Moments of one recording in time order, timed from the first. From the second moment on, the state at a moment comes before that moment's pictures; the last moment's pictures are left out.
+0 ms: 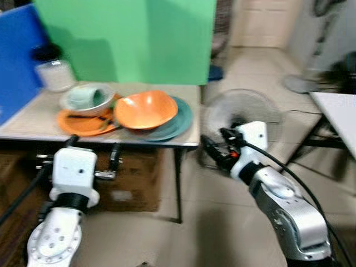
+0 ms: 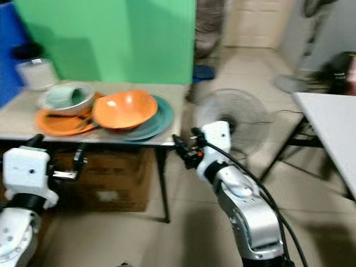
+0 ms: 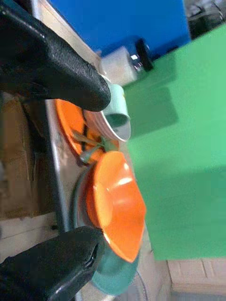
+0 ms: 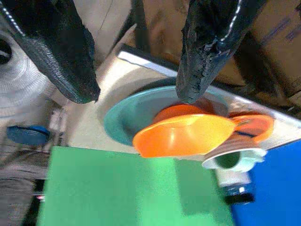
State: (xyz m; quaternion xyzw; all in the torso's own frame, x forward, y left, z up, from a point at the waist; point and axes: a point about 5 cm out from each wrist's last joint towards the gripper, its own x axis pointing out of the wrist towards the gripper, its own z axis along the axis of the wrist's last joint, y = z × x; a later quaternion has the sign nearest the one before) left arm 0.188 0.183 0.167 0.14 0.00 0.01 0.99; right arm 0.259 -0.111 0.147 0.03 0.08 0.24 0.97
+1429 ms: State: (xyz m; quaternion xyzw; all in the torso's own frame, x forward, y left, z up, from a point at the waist) left arm 0.188 0.178 0.169 0.14 0.00 -0.08 0.99; right arm 0.293 -0.100 0.142 0.08 0.18 0.24 0.95
